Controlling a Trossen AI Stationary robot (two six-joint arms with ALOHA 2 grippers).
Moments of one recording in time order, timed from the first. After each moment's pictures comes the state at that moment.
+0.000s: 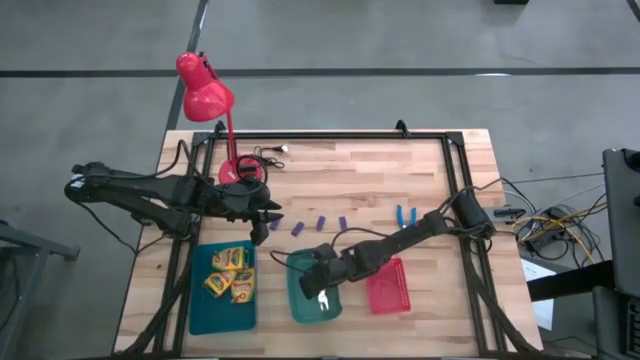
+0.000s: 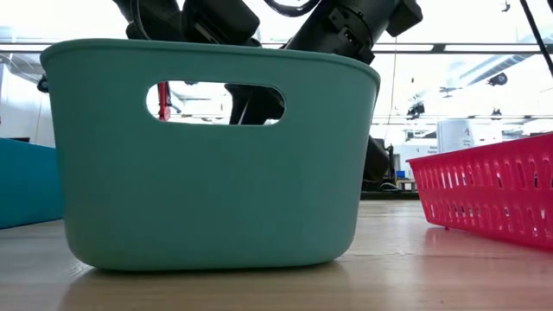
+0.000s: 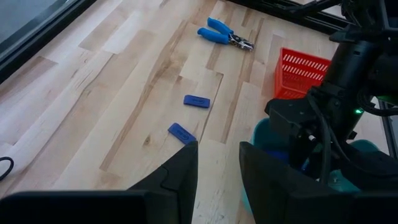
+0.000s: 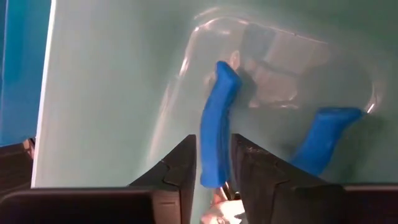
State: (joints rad) left arm -0.15 1.03 0.96 -0.56 -0.26 -0.42; right arm 0.34 2.11 1.45 -0.27 0.10 1.41
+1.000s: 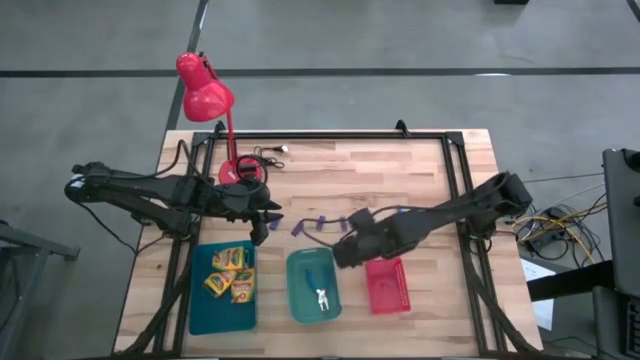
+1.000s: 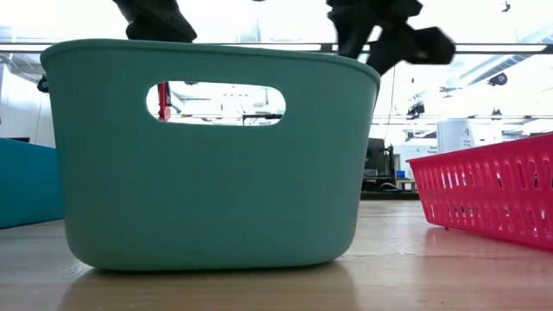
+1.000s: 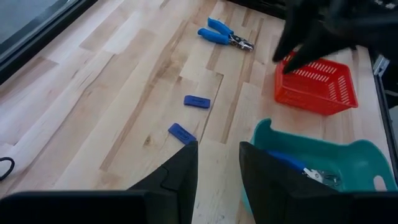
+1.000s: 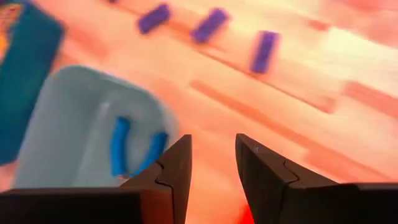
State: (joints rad) left arm -0.15 1.03 0.96 -0.56 -0.26 -0.42; right arm 0.32 1.75 1.45 -0.92 0.34 1.41
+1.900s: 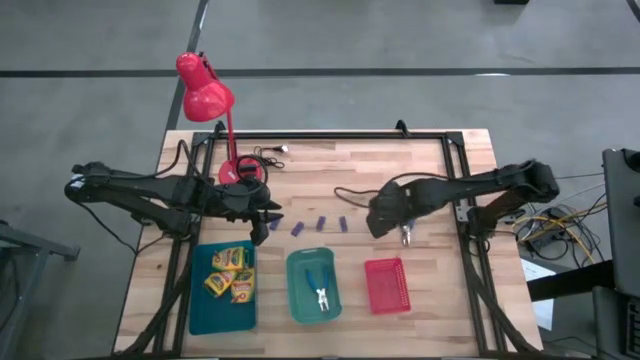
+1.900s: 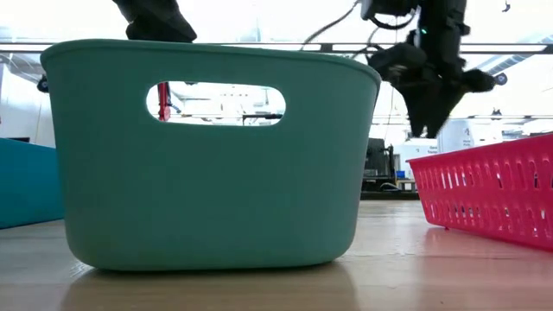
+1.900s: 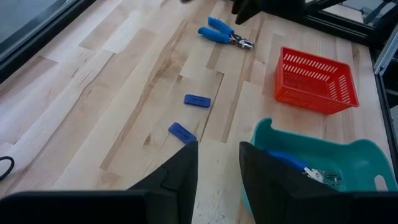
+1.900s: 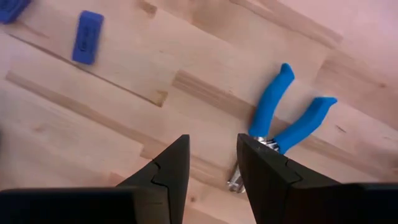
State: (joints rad) left arm -0.15 1.03 0.96 -0.56 -0.26 -0.42; right arm 0.07 1.49 1.11 -1.08 0.18 1.20
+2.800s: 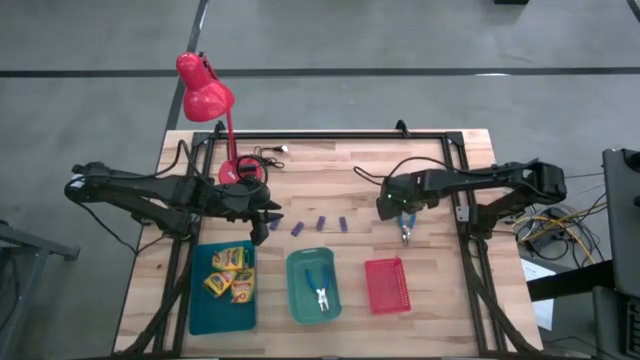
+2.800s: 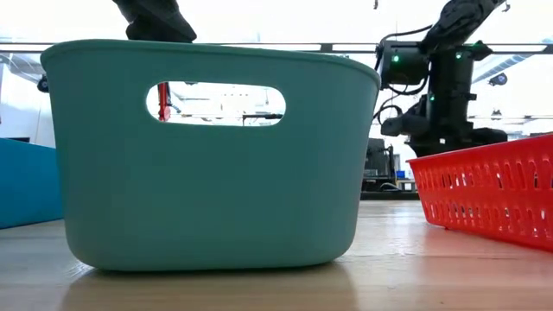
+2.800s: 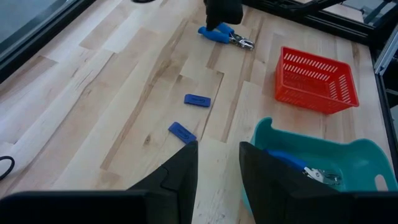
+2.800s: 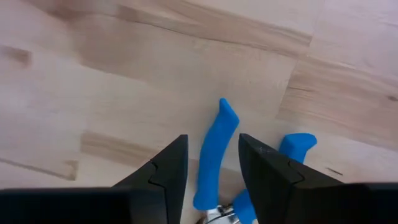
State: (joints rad) left arm -0.15 1.03 0.96 -0.56 -0.26 -0.42; right arm -0.21 1.40 0.75 -0.76 0.11 1.12
